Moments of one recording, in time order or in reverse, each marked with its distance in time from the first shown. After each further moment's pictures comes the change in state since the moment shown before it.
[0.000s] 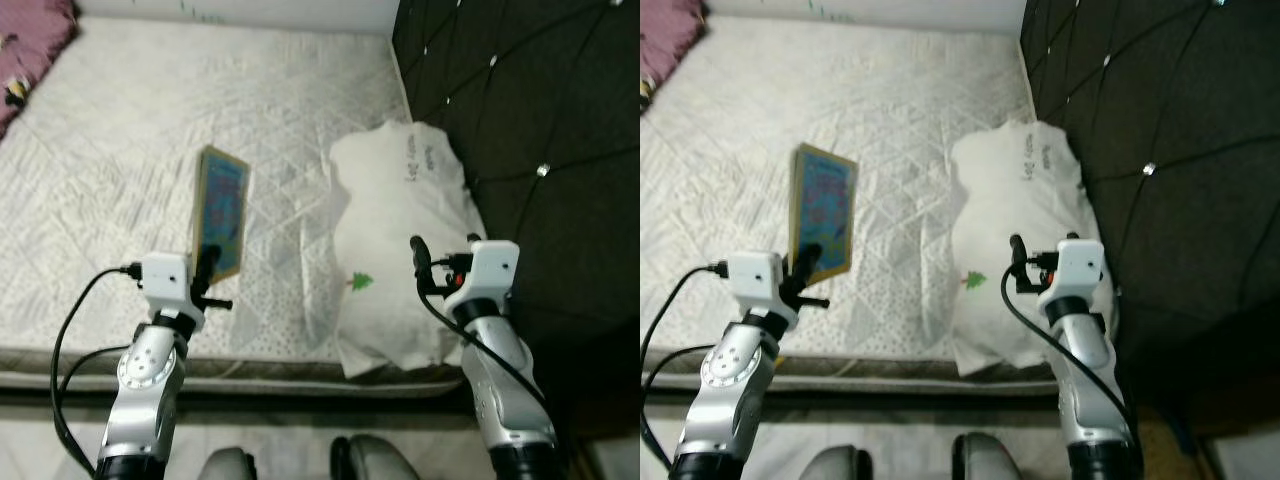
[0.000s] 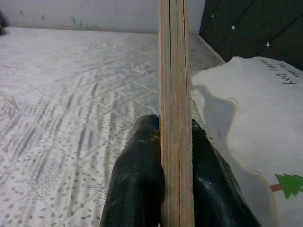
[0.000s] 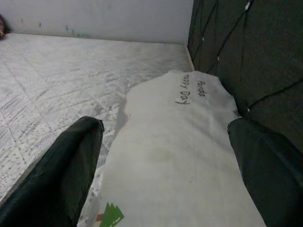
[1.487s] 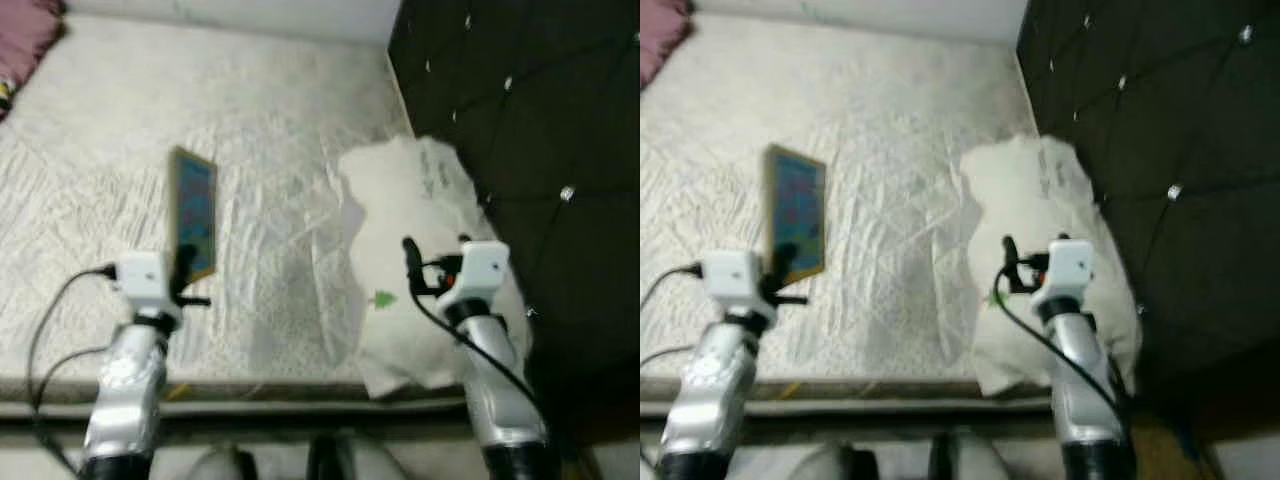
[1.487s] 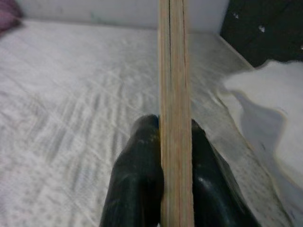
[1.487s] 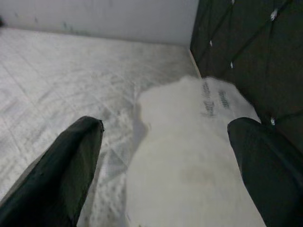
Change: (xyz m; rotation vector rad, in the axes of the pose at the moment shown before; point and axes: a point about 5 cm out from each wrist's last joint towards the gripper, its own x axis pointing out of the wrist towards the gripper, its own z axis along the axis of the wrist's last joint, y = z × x) left arm 0.000 0.007 -0.004 -0.010 0.030 0.059; right arm 0.000 -0.004 -0.004 -0.015 0.020 -0.003
